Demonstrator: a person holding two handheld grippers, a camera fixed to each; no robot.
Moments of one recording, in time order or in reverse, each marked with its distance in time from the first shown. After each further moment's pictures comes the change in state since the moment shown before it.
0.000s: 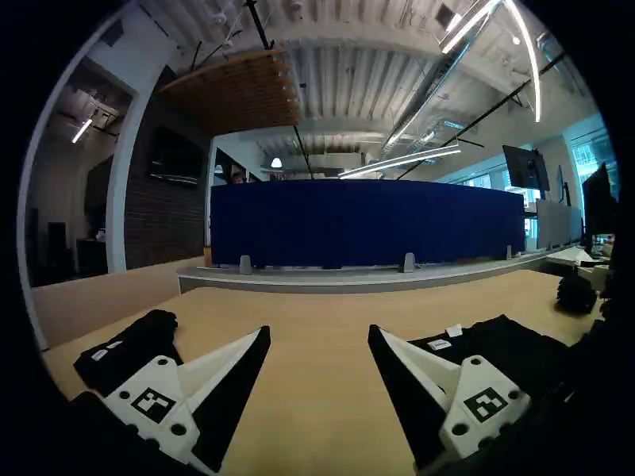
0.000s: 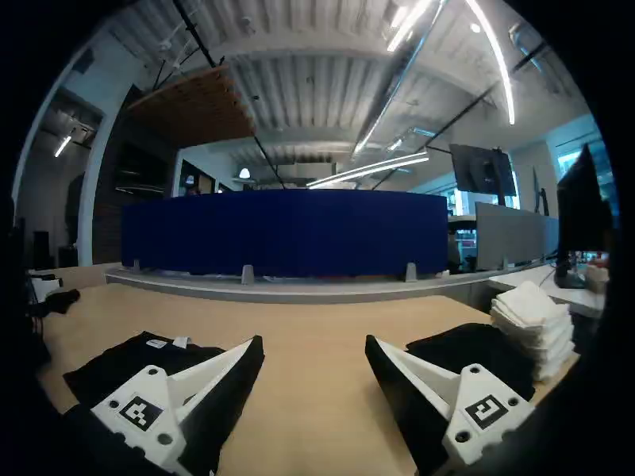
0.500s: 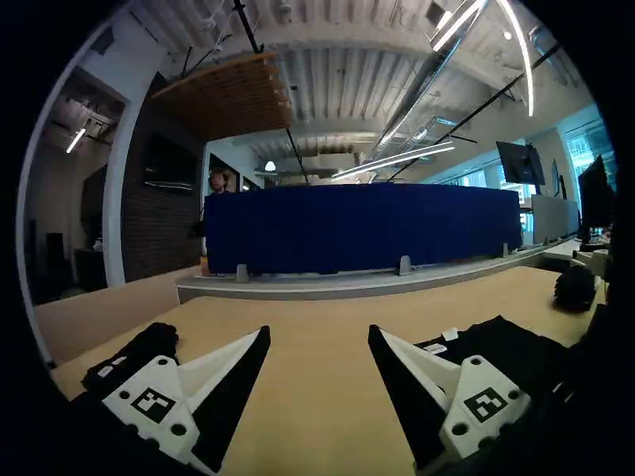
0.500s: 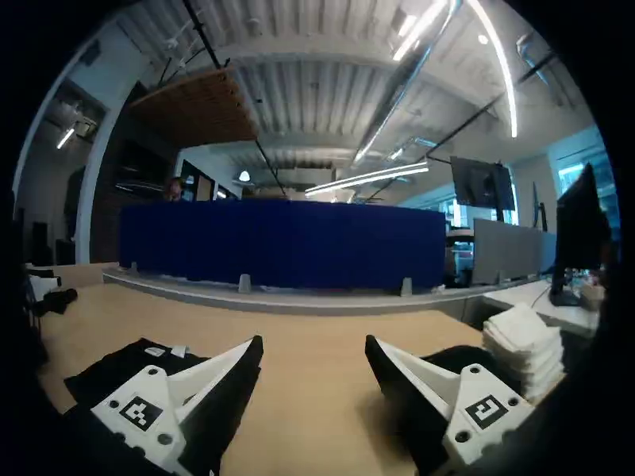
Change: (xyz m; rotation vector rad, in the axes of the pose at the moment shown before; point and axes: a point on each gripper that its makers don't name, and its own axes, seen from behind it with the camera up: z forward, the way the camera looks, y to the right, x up) left arm 0.031 0.010 -0.008 -0.017 0.009 0.035; right arm 0.041 0.002 -0.002 -0.020 0.026 -0.052
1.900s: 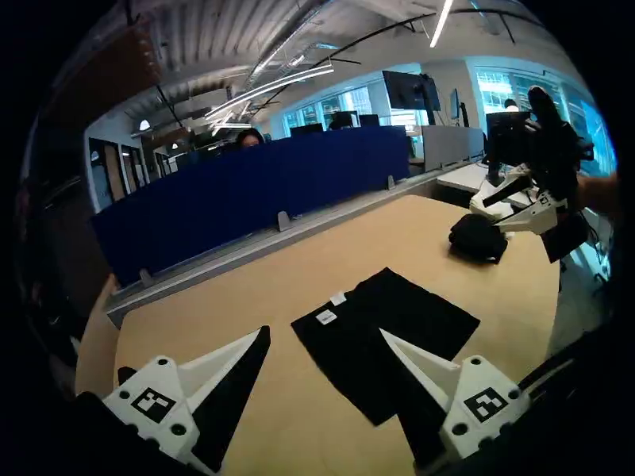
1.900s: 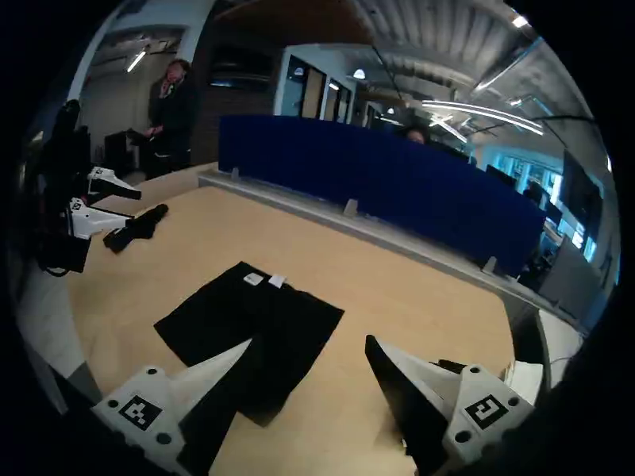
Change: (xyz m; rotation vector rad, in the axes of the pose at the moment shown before) left arm 0.082 0.110 -0.045 -0.529 -0.369 0.245; right arm 0.050 -0.073 -0.062 0.476 -0.522 -0.231
